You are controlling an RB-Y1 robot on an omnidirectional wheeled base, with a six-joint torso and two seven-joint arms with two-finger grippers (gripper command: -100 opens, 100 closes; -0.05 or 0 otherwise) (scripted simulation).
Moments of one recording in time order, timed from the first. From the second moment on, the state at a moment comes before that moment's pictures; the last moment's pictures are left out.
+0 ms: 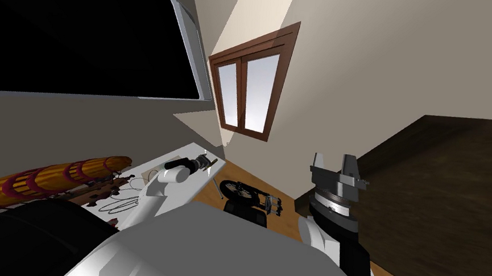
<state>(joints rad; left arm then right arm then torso) 0.36 0.36 0.34 -2.10 0.64 0.85 0.84 0.53 -0.05 0.03 -2.34 -0.06 -0.58 -0.11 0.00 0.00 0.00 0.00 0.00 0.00</state>
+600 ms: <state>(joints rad) 0.34 0.40 0.35 -2.06 0.70 1.00 0.91 0.53 -0.05 0.03 -2.34 -0.06 -0.58 -0.11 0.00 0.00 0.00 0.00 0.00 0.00</state>
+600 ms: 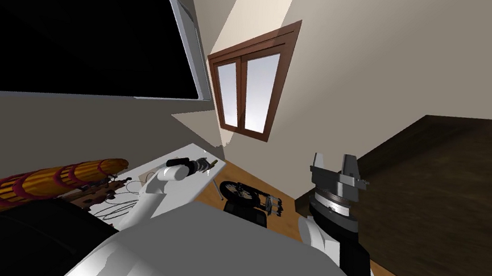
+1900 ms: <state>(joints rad) 0.31 0.46 0.36 -2.00 0.78 1.24 1.01 0.53 -0.05 0.03 -2.34 -0.06 -0.58 -0.11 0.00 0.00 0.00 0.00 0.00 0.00</state>
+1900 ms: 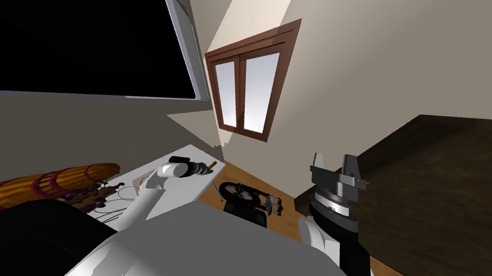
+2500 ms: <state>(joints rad) 0.29 0.44 0.36 -1.94 0.76 1.20 1.00 0.53 -0.05 0.03 -2.34 -0.06 -0.58 -0.11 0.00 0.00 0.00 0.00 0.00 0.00</state>
